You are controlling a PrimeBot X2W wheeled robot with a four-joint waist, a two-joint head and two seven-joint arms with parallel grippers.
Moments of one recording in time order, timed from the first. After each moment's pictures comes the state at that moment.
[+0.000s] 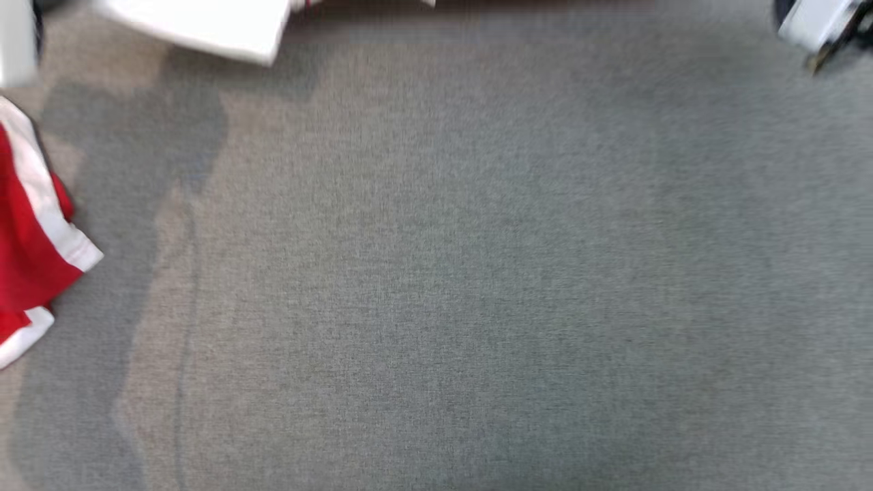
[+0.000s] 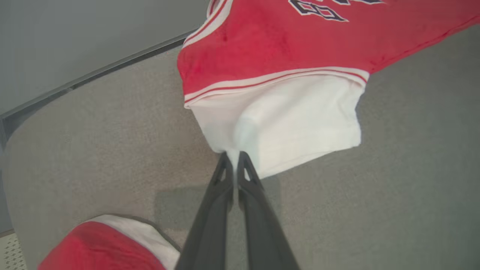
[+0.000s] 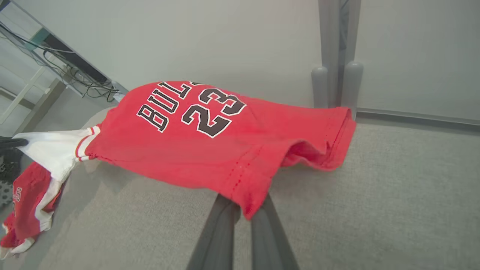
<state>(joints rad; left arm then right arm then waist) -1.48 0.75 -1.04 0.49 -1.25 -0.13 0.76 -1.39 -0.55 0.90 0.60 1.32 0.13 0.30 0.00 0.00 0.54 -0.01</state>
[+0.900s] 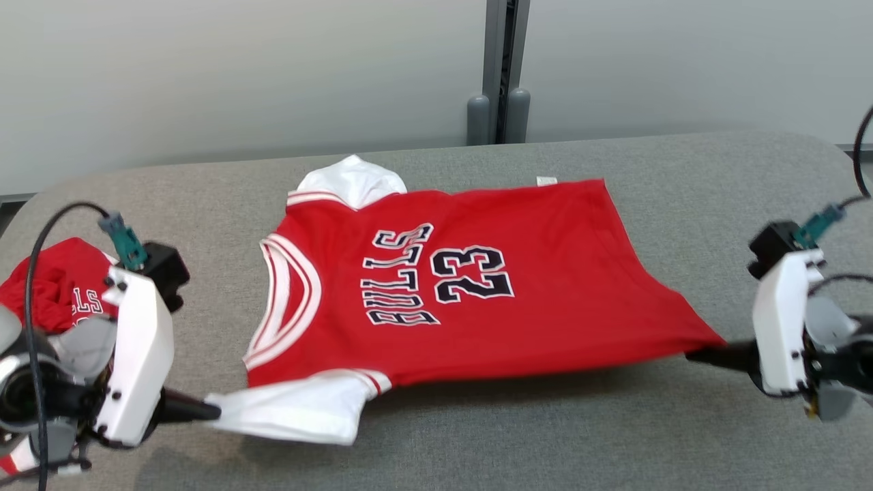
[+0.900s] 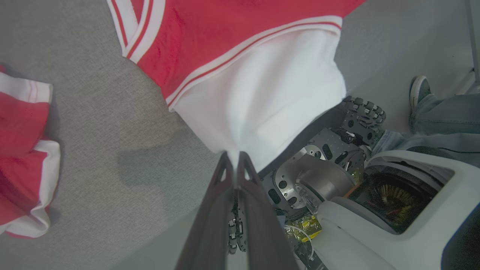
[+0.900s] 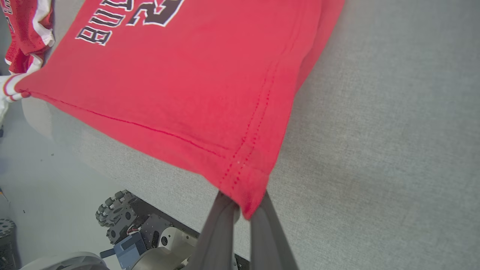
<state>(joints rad) -0.92 0.99 -1.23 0.00 -1.59 -0.04 0.99 -0.83 -0.77 1.14 0.39 1.50 0.13 0.65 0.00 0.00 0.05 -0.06</state>
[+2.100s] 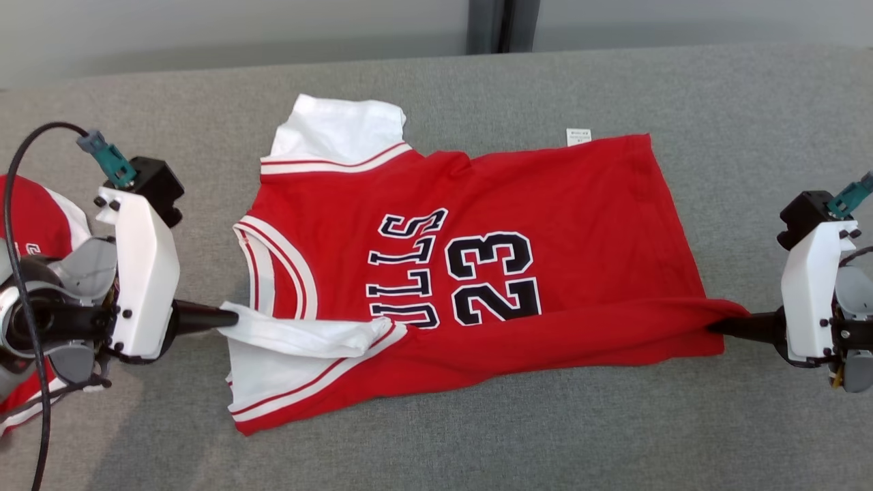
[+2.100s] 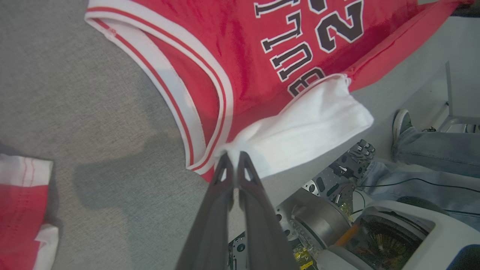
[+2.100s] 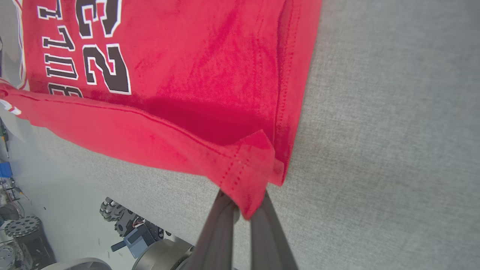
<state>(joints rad) -0.99 0.90 -1.15 0.09 -1.58 -0.01 0.93 -0.81 -0.80 1.01 0.37 1.48 0.13 0.74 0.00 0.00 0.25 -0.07</state>
